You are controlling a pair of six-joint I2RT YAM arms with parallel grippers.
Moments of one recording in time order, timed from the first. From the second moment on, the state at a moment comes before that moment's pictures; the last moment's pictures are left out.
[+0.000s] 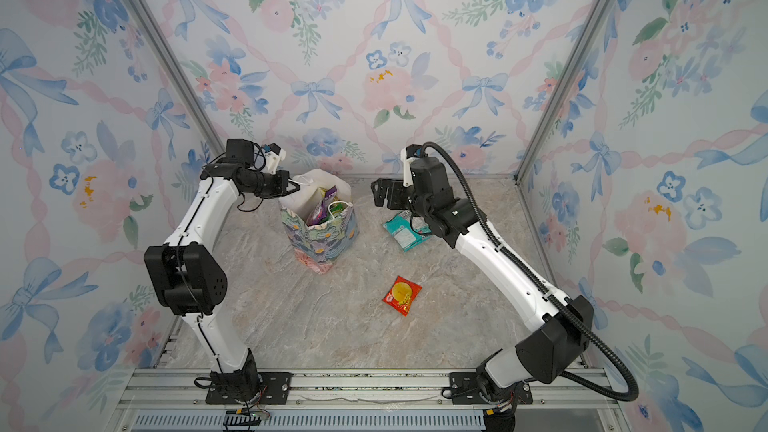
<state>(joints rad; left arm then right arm) 0.03 1.89 1.84 -0.86 0.59 -0.08 0.55 1.46 1.45 -0.46 0.00 0.47</state>
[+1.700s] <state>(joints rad) 0.03 1.89 1.84 -0.86 0.60 -0.08 0.27 1.87 1.02 0.01 -0.21 0.92</state>
